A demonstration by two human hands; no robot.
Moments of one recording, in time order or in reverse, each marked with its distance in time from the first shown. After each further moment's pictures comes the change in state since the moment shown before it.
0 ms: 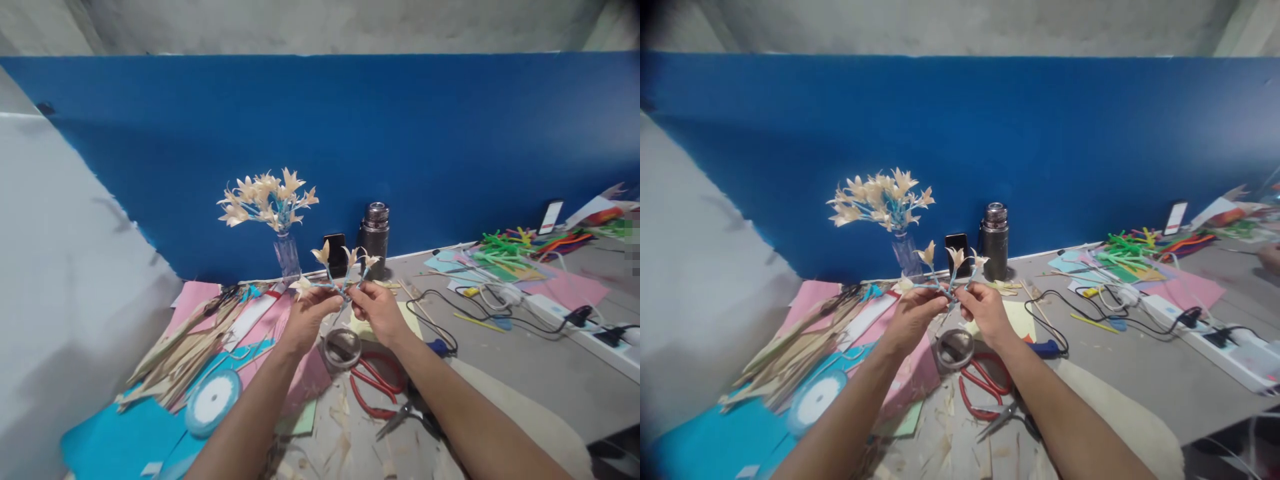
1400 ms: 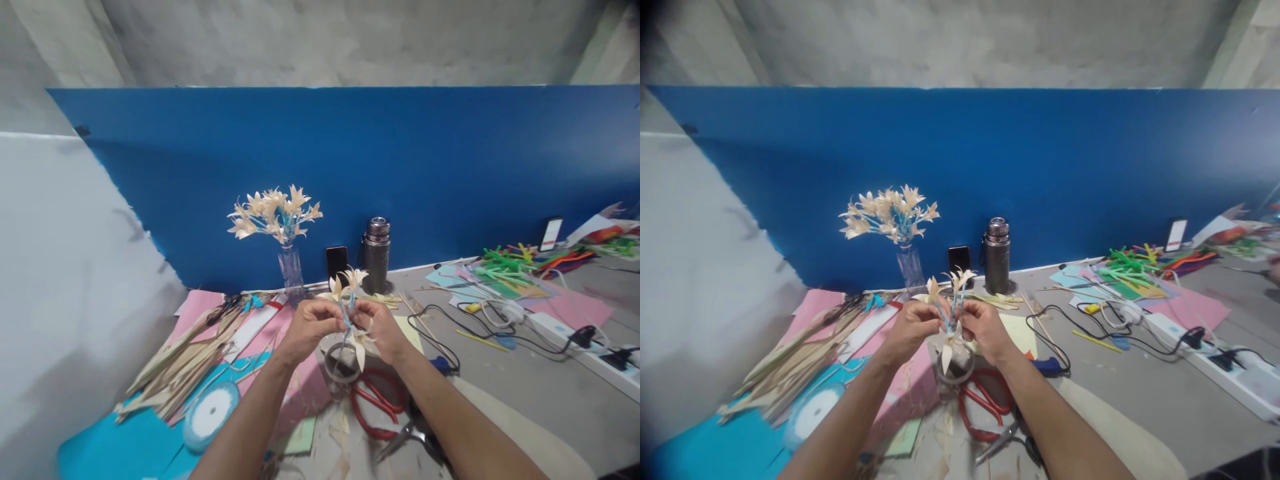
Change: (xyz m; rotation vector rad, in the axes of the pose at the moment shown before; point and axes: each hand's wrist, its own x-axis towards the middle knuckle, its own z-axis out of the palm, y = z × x) left_hand -0.001 0.017 -0.002 0.069 -0.192 0.106; right_hand -0.002 -0.001 -0.001 0.032 -0.143 0.067
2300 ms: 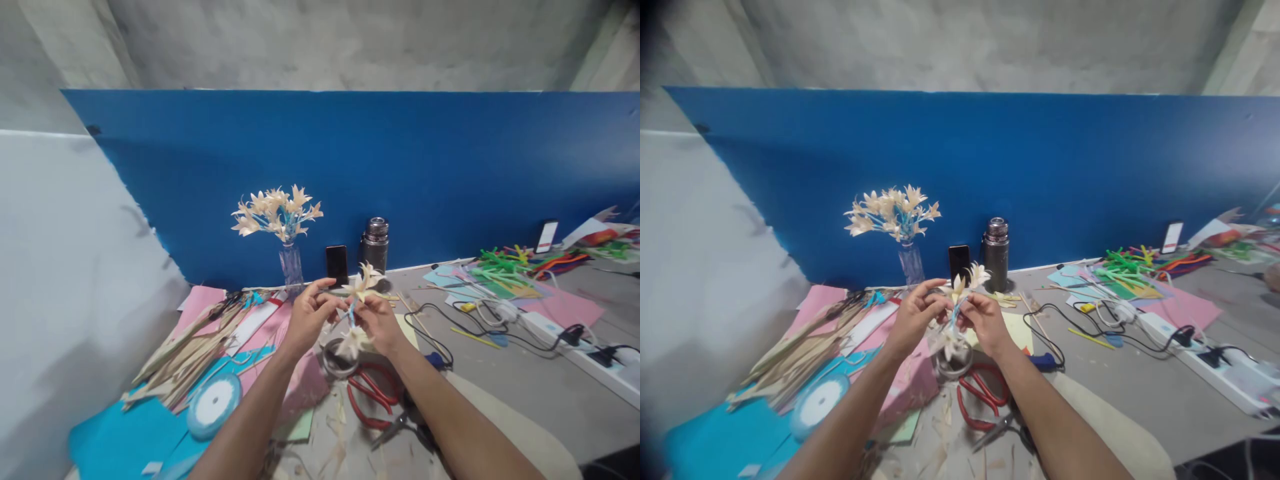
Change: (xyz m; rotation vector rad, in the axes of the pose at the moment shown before) left_hand 0.002 -0.006 0.004 0.058 0.200 0.026; right_hand 0.003 0.005 -0.004 0.088 0.048 -0.074
